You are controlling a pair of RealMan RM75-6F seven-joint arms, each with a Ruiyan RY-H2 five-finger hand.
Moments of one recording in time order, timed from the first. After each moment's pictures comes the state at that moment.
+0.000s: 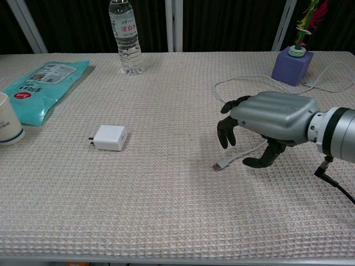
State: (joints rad) left arm -0.09 -1.13 -0.05 -1.78 1.41 1.47 0.28; right arm 0.66 -1.49 0.10 -1.73 -1.18 0.82 -0.71
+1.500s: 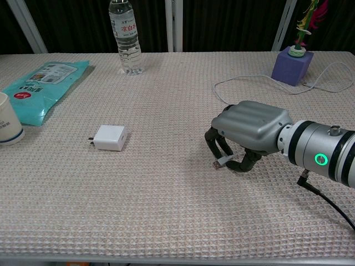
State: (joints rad) left arm -0.09 -1.14 -0.05 -1.73 1.40 1.46 0.24; right arm 0.76 -1.60 0.02 -1.67 -1.07 0.96 -0.78
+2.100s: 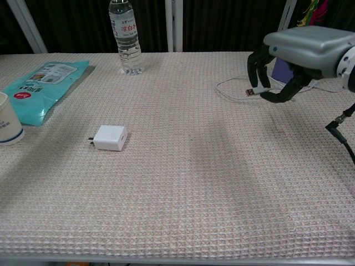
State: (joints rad) left arm -0.37 -1.13 -0.14 -1.81 1.45 1.16 0.33; right arm 0.70 -1.35 0.14 -1.81 -1.08 1.09 -0.60
